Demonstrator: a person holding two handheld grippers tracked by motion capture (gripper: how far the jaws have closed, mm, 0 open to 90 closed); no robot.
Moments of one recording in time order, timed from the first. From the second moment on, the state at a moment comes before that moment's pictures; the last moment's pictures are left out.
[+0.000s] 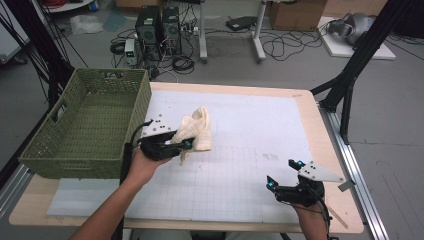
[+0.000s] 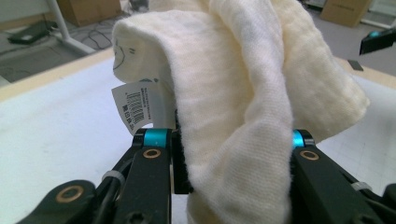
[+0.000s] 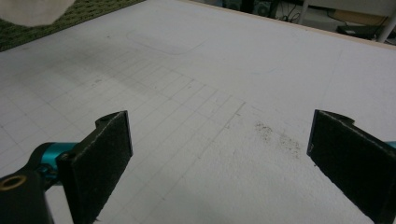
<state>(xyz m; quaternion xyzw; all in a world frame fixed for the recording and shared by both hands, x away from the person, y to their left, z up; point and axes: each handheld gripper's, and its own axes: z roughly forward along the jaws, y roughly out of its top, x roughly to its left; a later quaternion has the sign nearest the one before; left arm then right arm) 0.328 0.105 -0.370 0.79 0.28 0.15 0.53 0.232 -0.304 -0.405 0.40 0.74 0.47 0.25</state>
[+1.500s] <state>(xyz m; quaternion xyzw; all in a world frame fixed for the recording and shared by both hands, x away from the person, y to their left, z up) 0.313 0.125 -0.413 0.73 0.34 0.16 0.57 0.236 -0.301 -0.408 0.40 0.75 0.47 0.25</state>
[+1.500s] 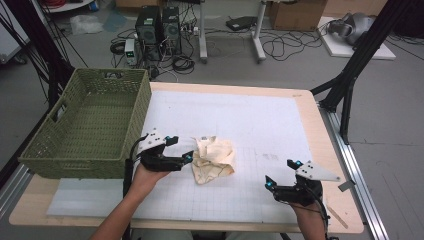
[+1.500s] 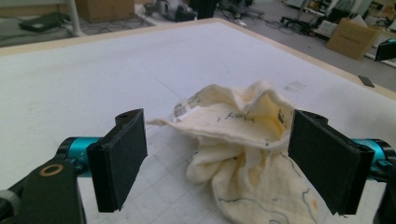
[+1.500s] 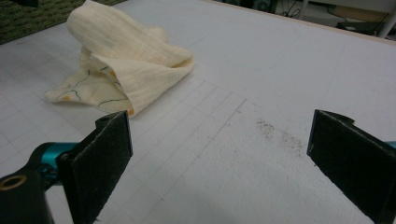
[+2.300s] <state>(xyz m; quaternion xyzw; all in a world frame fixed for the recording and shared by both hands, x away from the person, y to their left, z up) 0.311 0.141 -0.414 0.72 0.35 0.17 0.57 0.235 -0.294 -0.409 0.40 0.75 0.46 0.25</state>
